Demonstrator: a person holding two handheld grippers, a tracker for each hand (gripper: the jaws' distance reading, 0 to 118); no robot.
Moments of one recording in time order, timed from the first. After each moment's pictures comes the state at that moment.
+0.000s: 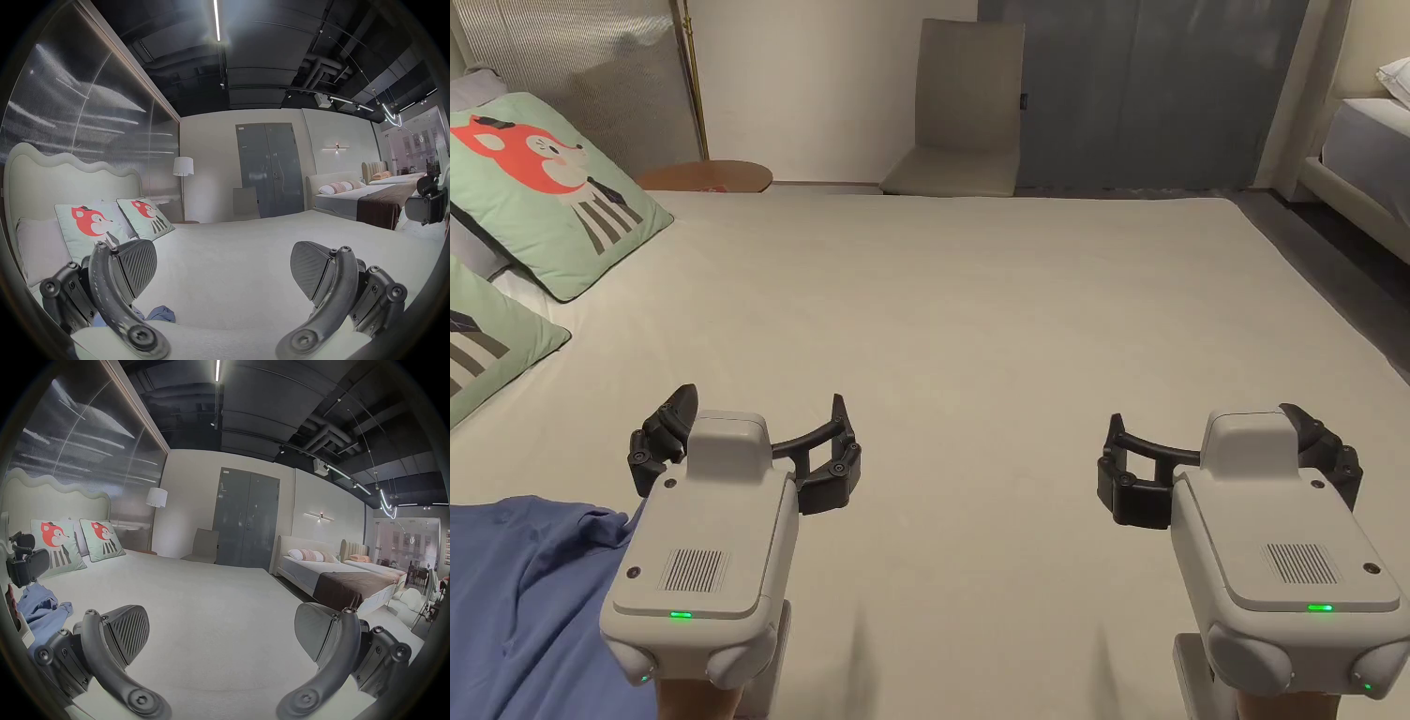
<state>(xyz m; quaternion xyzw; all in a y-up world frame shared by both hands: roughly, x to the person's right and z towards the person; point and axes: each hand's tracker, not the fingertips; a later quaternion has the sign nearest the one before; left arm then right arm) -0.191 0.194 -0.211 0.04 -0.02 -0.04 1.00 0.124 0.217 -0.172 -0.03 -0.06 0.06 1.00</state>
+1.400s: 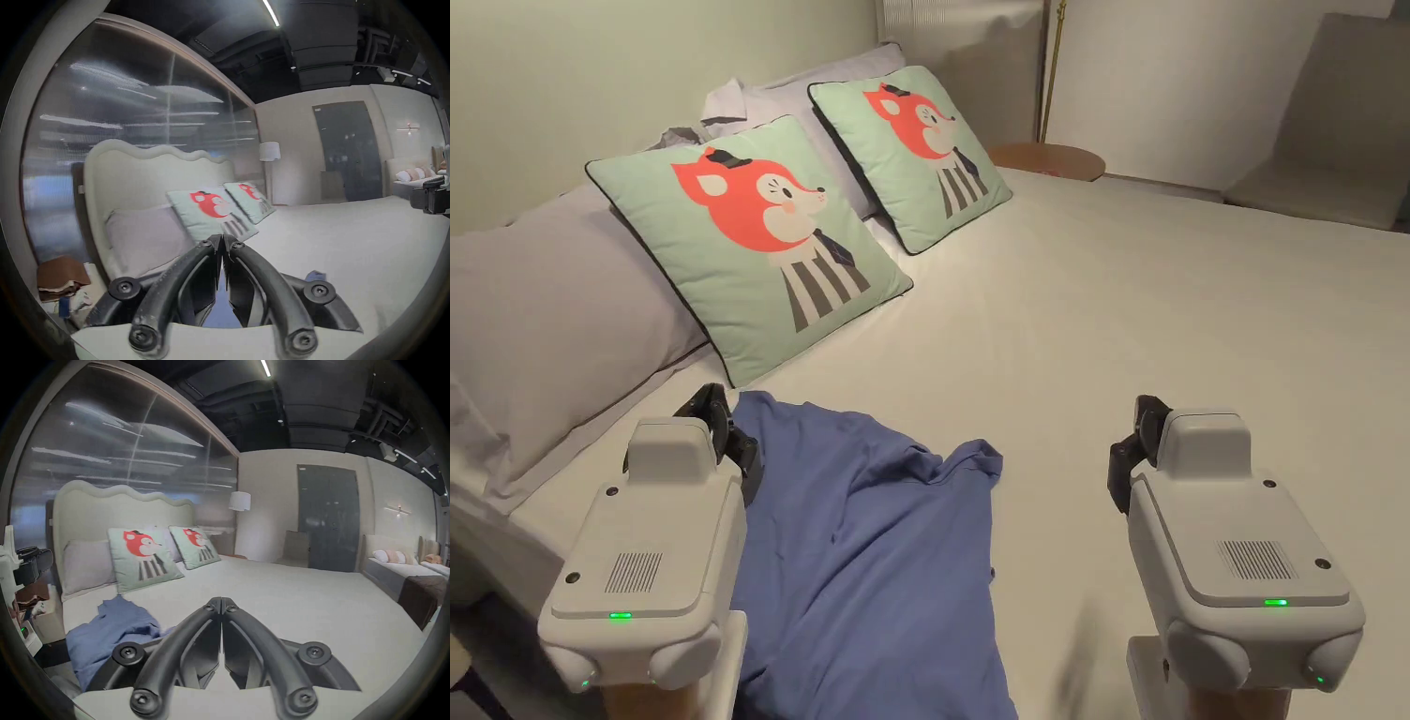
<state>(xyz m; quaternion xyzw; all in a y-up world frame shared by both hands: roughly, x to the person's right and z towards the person) -0.426 0.193 -0.093 -0.01 0.26 -0.04 0.96 -0.119 0.200 -0.231 -0.05 0.22 0.03 0.97</state>
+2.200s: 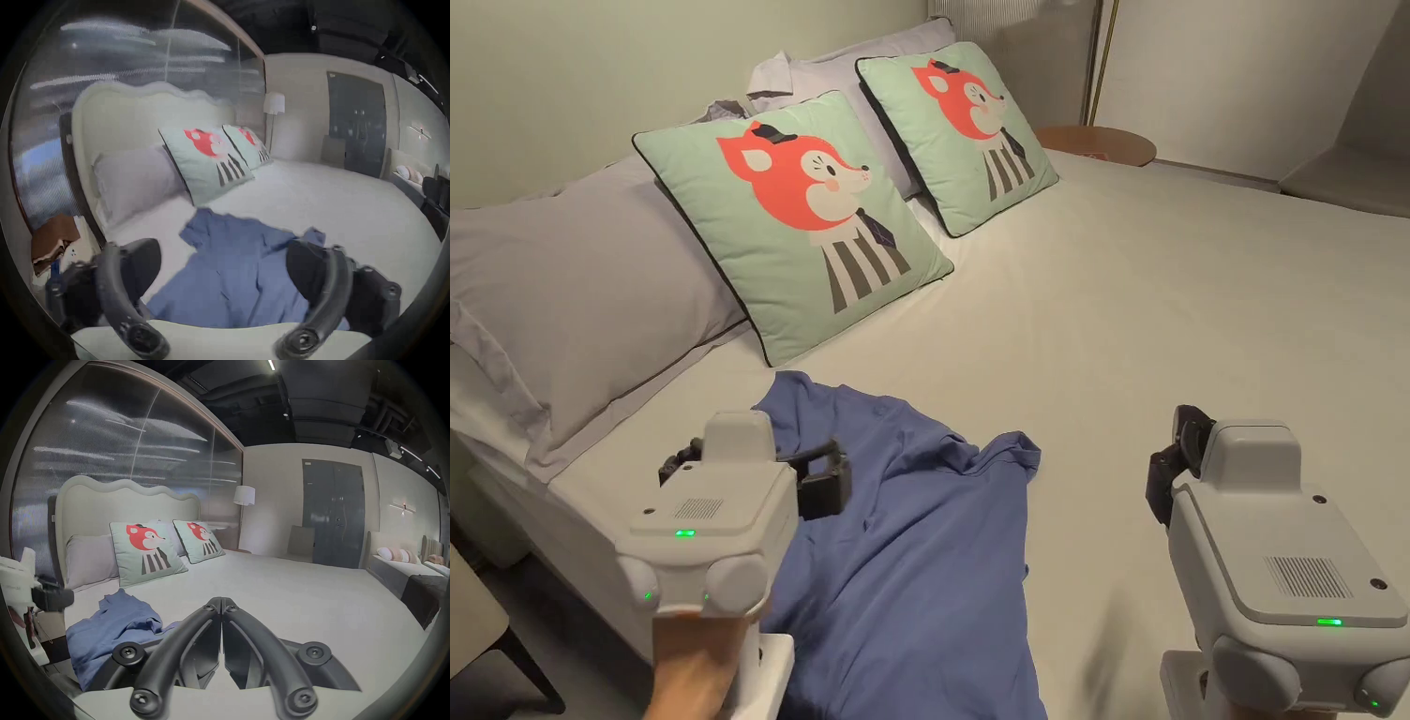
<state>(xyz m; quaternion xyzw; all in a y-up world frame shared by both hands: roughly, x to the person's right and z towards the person) -0.440 0.163 -0.149 -0.20 0.24 0.06 0.95 -0.114 0.194 -0.238 -0.06 0.22 0.04 0.97</state>
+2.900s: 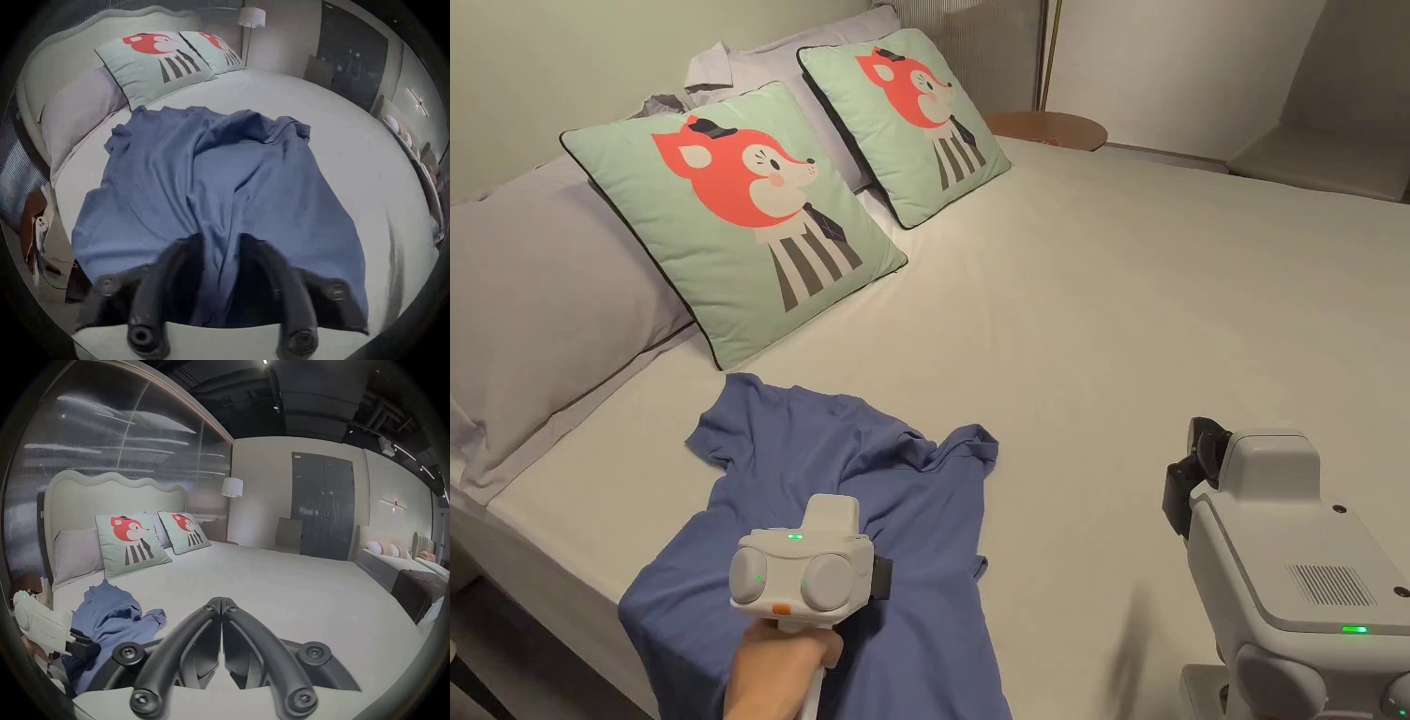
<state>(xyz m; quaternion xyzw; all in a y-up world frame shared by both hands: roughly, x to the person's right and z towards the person) -0.385 0.076 -0.211 -0.44 0.15 0.07 0.88 -0.075 0.181 -0.247 -0.09 0.19 0.04 0.98</state>
